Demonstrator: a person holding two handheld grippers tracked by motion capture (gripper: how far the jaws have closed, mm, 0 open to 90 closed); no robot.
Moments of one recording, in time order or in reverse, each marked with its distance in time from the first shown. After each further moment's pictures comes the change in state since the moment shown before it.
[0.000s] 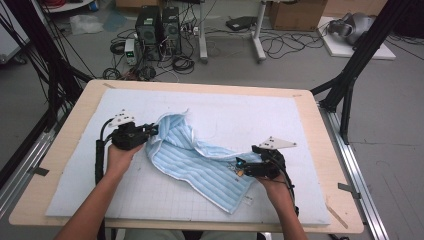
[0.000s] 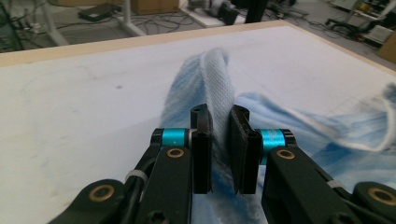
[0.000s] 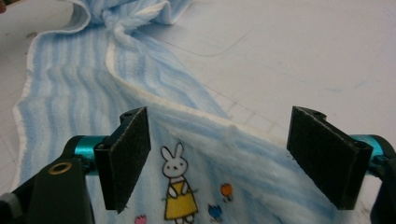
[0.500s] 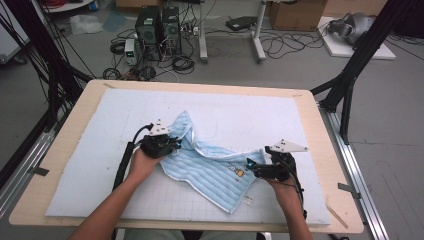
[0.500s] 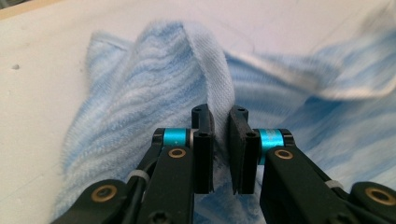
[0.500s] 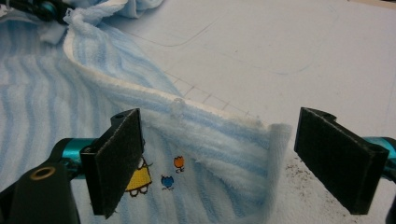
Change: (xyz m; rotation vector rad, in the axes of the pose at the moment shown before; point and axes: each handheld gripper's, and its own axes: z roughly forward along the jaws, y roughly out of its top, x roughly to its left) left arm -0.054 -0.010 0.055 0.168 -0.105 0.142; right arm -0.019 -0.016 -0.020 -0.011 -0.098 0.009
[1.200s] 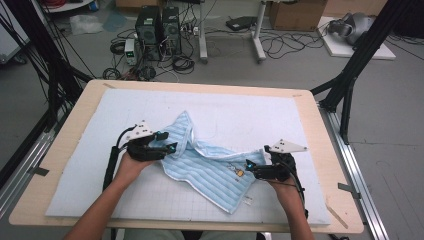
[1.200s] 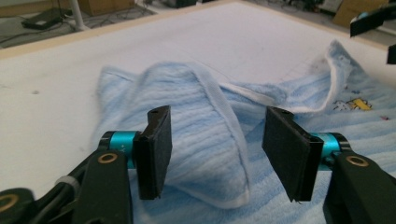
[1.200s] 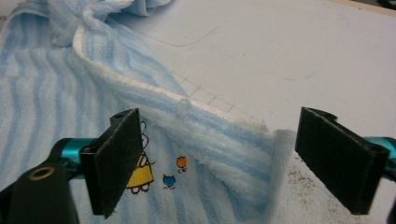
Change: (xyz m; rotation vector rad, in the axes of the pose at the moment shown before) left arm 0.001 -0.010 -0.024 -0.106 -0.065 0.028; right arm -0.001 0.000 0.001 -0.008 0.028 -0.048
